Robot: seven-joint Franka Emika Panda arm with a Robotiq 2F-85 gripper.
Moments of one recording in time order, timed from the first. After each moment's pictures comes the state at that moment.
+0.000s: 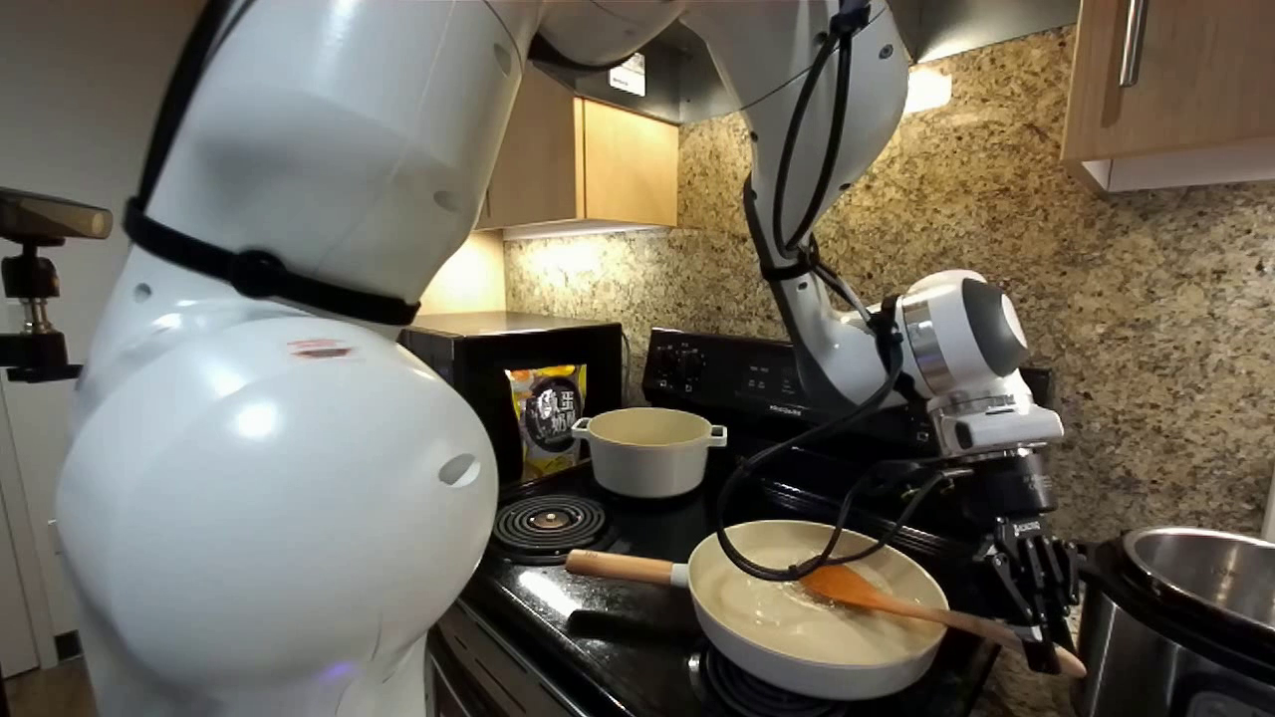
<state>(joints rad) -0.09 0.37 -0.30 -2.12 -0.48 2.28 1.98</state>
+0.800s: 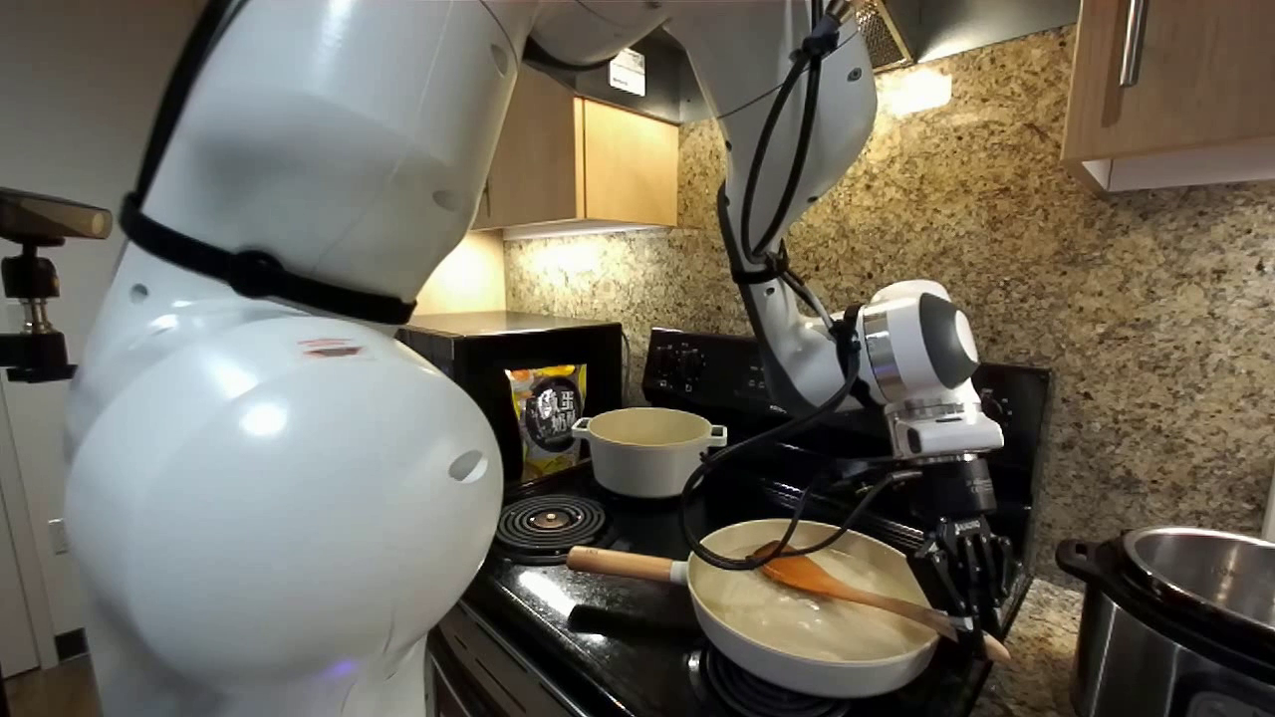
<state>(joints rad) -0.06 0.36 -0.26 -2.17 -0.42 2.33 1.98</state>
